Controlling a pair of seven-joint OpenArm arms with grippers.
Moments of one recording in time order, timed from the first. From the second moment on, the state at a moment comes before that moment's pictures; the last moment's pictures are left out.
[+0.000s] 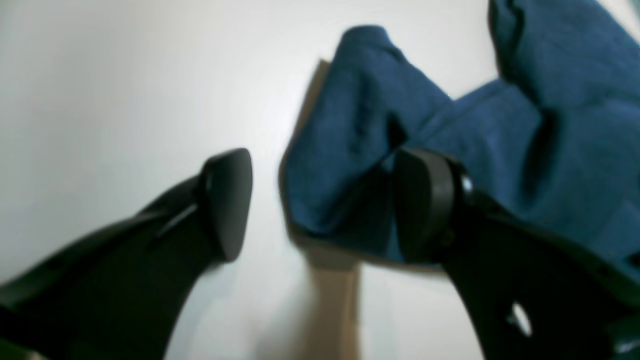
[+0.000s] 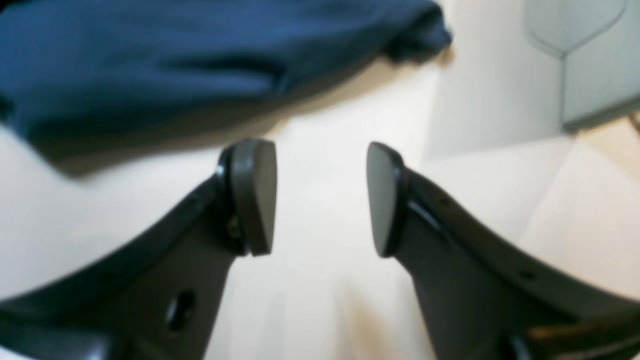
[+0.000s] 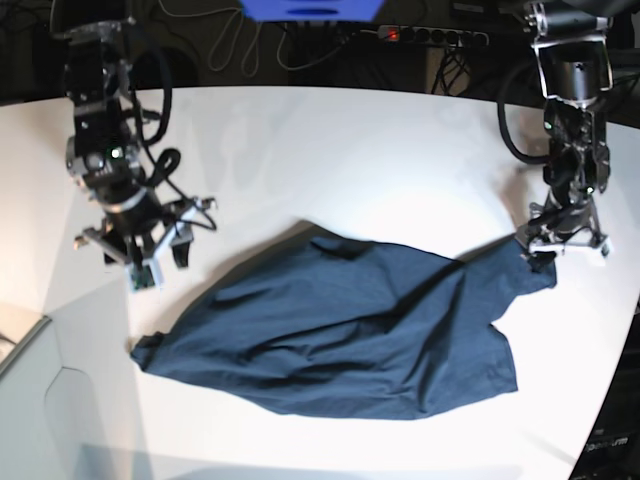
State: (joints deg) left arm -6.6 -16.8 -12.7 54.0 -39.9 0.2 15.6; right arm -9.9 10.3 -0.8 102.0 -0.9 9.1 -35.7
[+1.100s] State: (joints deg) left arm 19.0 -15.1 -28.0 109.0 -52.4 -0.1 51.7; right arm -6.0 1.3 -10.0 87.3 -0.9 9.1 -34.9
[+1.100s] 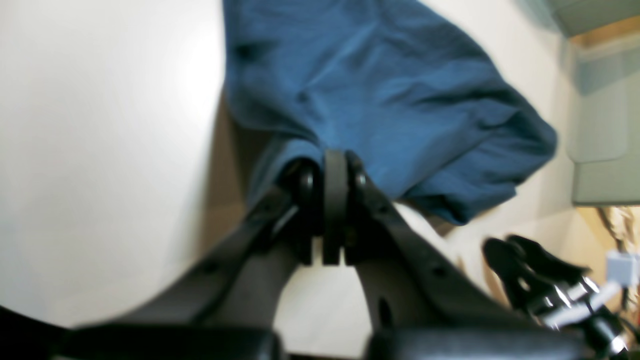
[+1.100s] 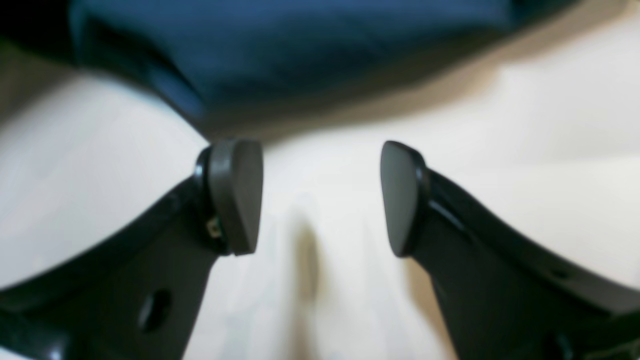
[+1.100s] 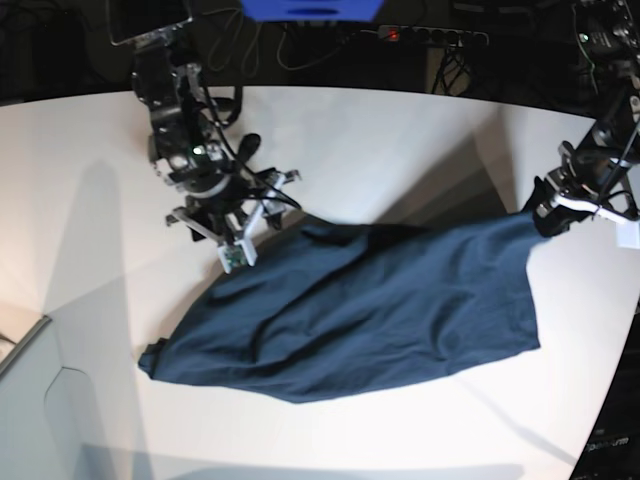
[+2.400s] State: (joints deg) left arm 21.9 -14.8 -29.8 106.2 -52.7 -0.1 52.2; right arm -5.0 5.8 -10.0 93.4 -0.8 9.2 -29.0
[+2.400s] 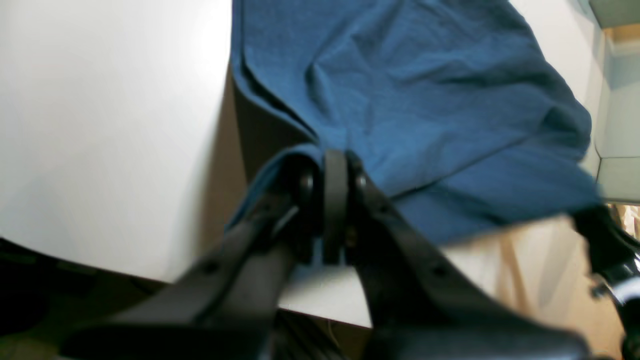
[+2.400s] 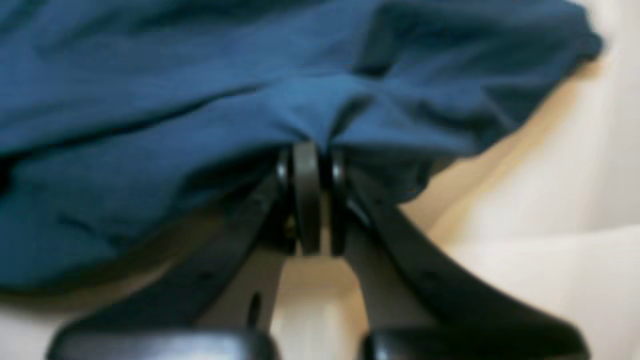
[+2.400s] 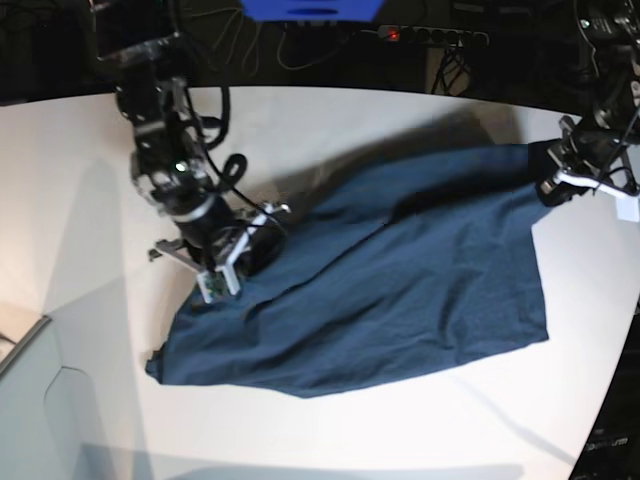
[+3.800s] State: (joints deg) left arm 0.4 -14.3 -30.0 73.8 -52.7 0.2 51.8; right arm 9.9 9.5 -7.3 79.9 -0.4 9.9 -28.1
